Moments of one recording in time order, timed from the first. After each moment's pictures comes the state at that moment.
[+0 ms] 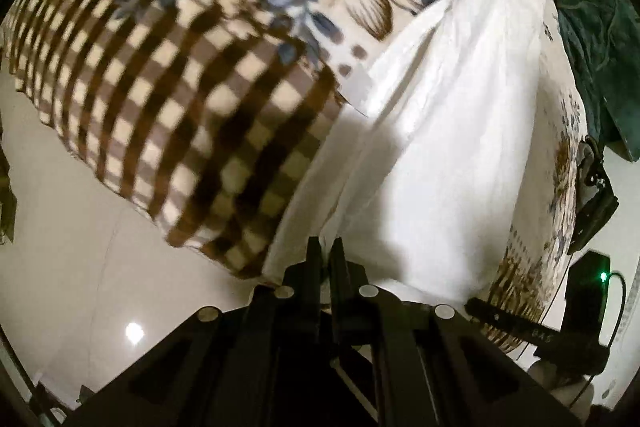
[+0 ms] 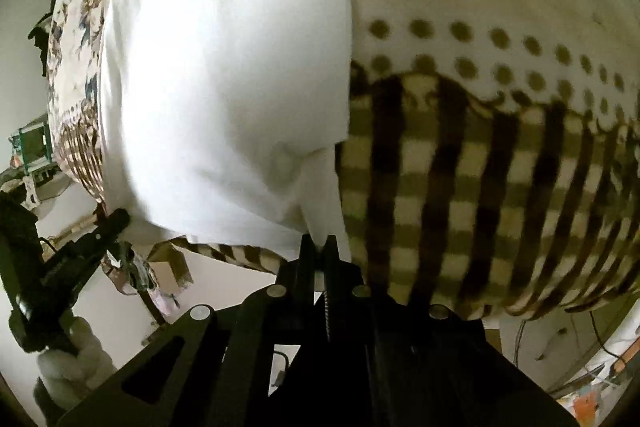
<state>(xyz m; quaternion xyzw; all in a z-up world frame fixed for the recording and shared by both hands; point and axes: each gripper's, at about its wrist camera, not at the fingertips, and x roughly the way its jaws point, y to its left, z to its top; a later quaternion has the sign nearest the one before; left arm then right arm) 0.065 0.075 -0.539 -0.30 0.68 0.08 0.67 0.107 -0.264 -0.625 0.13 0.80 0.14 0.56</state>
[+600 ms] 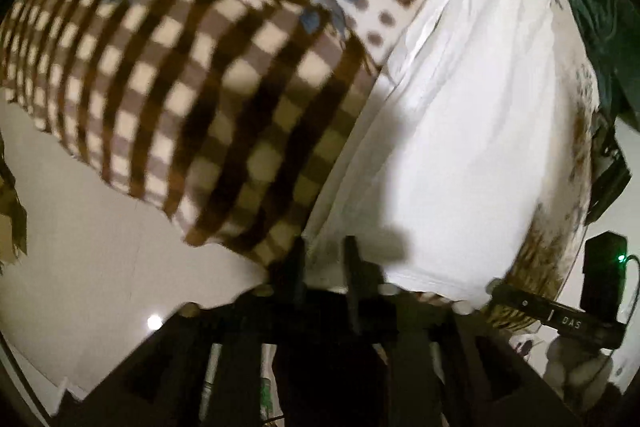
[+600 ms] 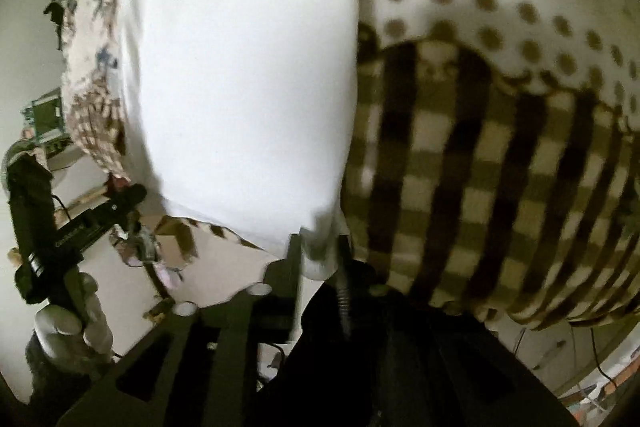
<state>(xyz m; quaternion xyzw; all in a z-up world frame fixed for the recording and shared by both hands) 0.061 0.071 -0.560 -0.28 0.71 0.06 0.64 0.103 -0.261 -0.635 0.13 0.81 0.18 0.54</state>
